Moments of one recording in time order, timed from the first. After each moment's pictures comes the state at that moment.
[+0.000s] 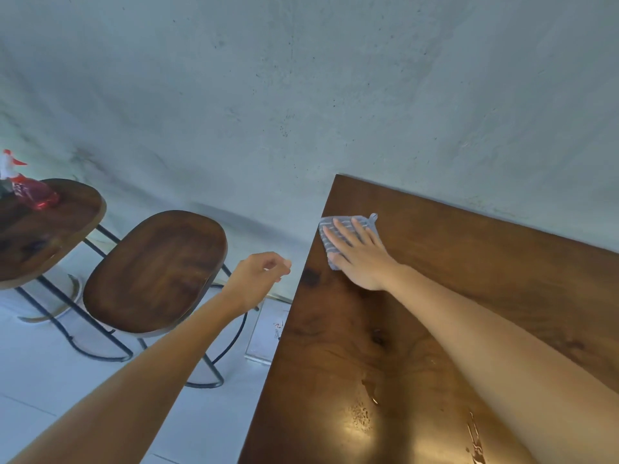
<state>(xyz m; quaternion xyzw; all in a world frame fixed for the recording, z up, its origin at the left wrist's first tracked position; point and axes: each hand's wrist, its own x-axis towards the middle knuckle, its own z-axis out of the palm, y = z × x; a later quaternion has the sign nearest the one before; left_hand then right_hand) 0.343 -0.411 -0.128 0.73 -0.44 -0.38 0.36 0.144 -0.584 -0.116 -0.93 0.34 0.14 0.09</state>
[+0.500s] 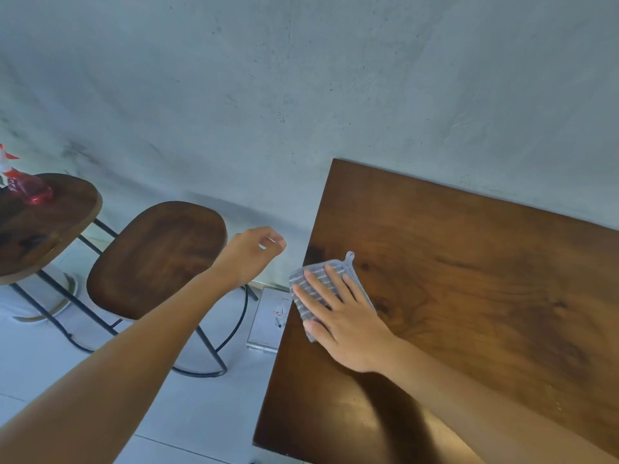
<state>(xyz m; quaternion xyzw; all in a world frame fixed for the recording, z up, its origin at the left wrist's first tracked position) 0.362 -0.392 -0.109 0.75 -0.50 -0.31 0.30 0.108 -0.409 -0.119 -0.96 0.26 0.10 0.08</state>
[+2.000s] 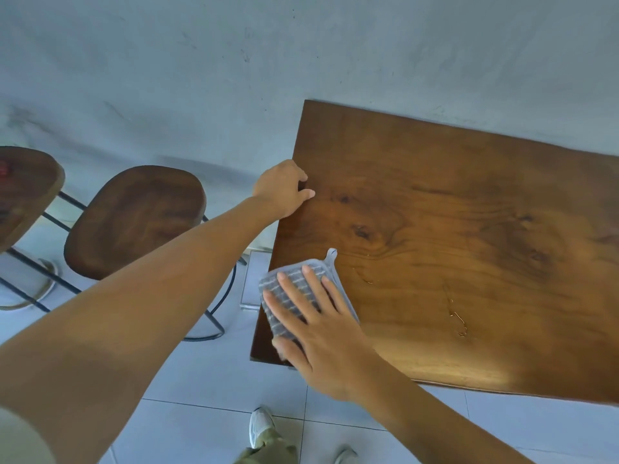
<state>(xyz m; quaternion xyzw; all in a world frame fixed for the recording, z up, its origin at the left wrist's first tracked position) 0.284 -0.443 -0.112 0.74 -0.64 -0.12 0.17 0.076 -0.274 -0.127 -0.95 0.29 0.06 0.09</state>
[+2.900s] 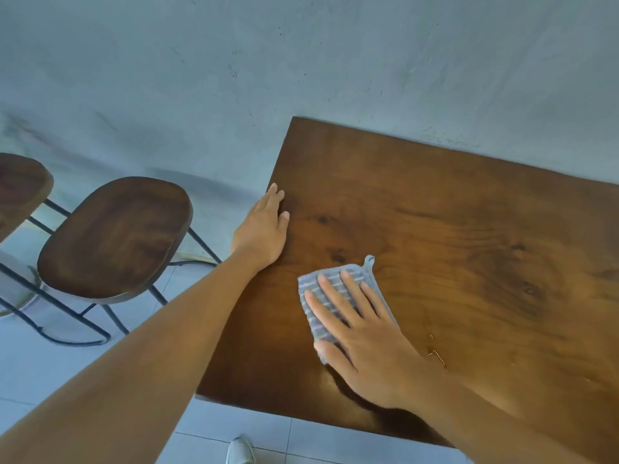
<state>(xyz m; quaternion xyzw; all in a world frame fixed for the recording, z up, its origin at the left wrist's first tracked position) 0.247 -0.425 -0.149 0.79 -0.55 -0.18 0.23 -0.011 -0.346 -0.118 -0.94 0.31 0.09 0.10</state>
